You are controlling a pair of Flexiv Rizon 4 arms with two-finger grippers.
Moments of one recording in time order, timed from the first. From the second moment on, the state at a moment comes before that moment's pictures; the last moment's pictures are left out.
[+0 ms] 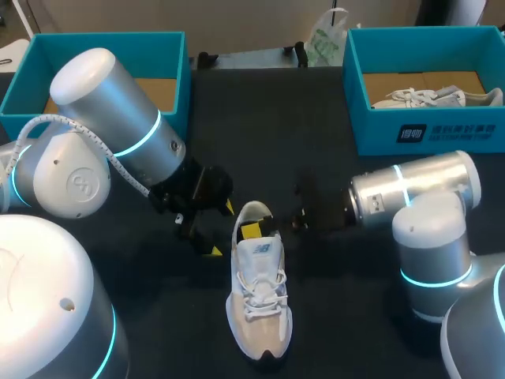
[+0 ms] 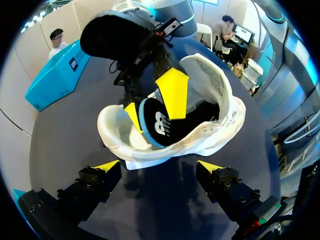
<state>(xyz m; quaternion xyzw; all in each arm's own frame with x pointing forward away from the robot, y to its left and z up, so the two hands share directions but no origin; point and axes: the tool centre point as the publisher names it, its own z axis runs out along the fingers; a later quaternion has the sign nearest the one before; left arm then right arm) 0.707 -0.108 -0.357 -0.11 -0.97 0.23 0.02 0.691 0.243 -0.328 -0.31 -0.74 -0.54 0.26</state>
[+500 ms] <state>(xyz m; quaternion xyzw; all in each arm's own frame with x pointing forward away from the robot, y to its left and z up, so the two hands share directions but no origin) 0.707 -0.106 -0.354 -0.11 -0.97 0.23 0.01 0.702 0.240 -0.312 -0.29 -0.78 -0.51 0.24</state>
